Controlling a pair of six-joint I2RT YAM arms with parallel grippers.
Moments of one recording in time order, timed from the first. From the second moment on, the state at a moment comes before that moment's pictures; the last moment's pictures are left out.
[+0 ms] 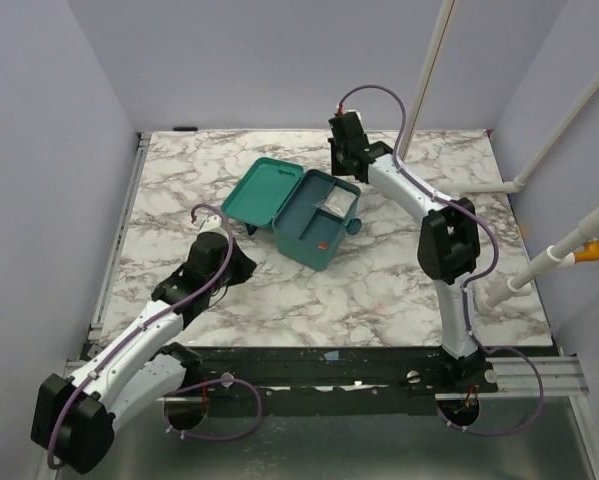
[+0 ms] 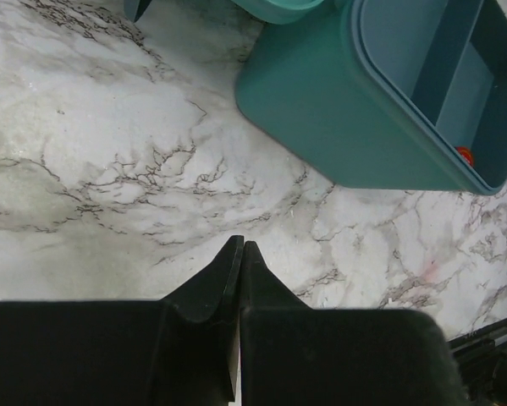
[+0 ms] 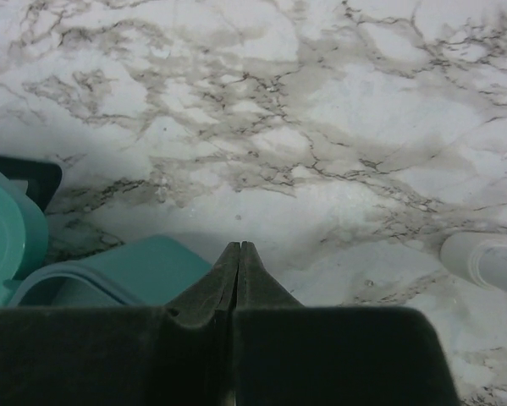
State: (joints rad) left arm -0.50 0.82 0.51 -0.27 -0.05 -0.71; right arm 0.50 2.19 1.98 -0.52 0.30 0.28
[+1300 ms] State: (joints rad) left arm -0.37 0.99 0.55 -0.21 -0.03 -0.69; right arm 0.58 1.67 1.16 -0.22 -0.19 0.27
